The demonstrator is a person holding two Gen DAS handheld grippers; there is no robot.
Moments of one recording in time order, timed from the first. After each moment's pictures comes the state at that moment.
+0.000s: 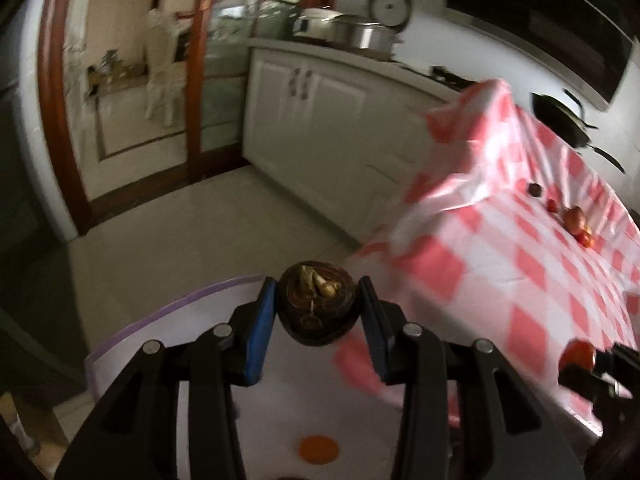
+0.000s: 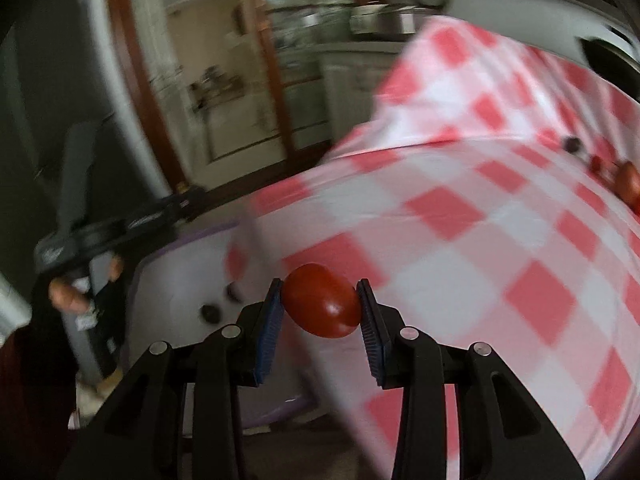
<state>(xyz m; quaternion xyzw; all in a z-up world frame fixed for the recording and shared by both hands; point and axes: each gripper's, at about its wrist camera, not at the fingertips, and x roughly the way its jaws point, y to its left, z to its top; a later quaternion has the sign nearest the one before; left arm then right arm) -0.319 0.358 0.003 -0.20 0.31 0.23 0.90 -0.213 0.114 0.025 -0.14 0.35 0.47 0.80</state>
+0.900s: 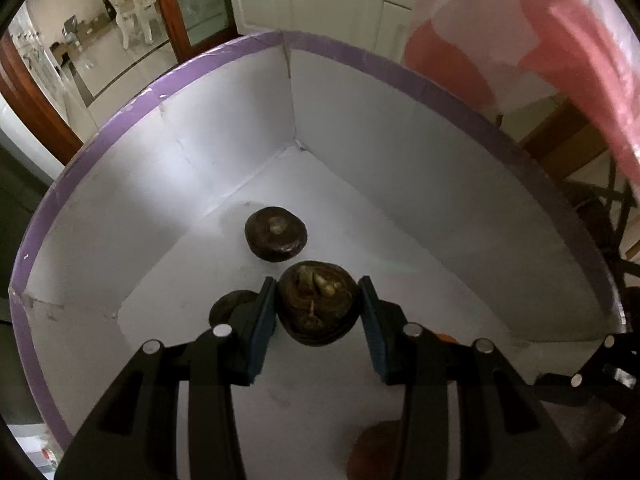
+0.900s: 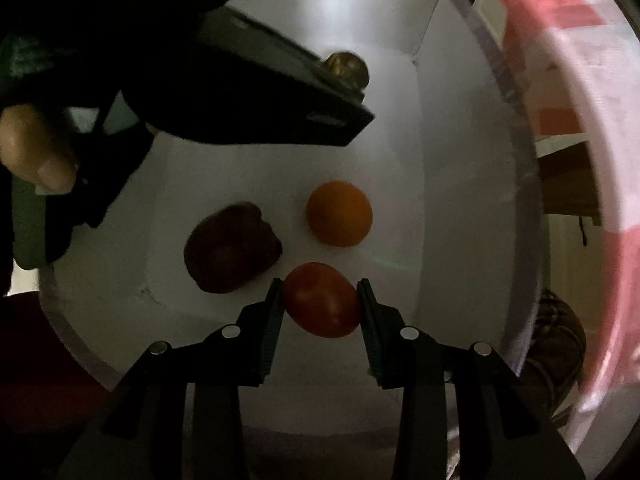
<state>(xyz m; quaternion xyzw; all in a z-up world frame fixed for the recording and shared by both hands) -0.305 0.364 -0.161 -0.14 0.54 0.19 0.81 -0.294 0.236 -0.145 -0.44 0.49 0.48 0.58</state>
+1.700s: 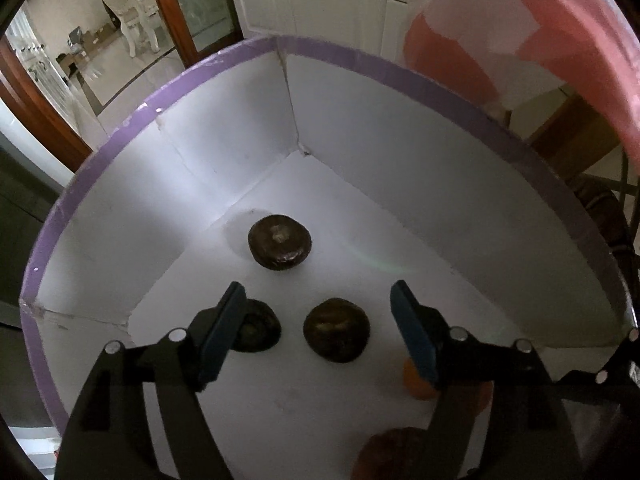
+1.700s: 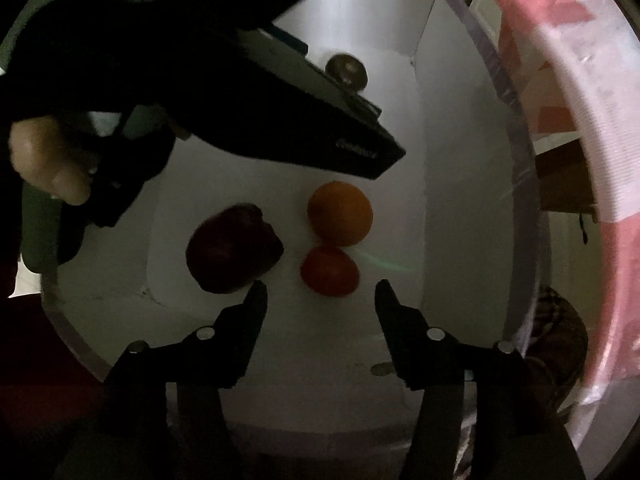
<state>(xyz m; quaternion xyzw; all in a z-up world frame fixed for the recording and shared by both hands) -0.287 0.348 -0.153 -0.11 0.55 0.21 0.80 -0.306 0.234 -0.125 -0.42 0.48 0.49 0.59</state>
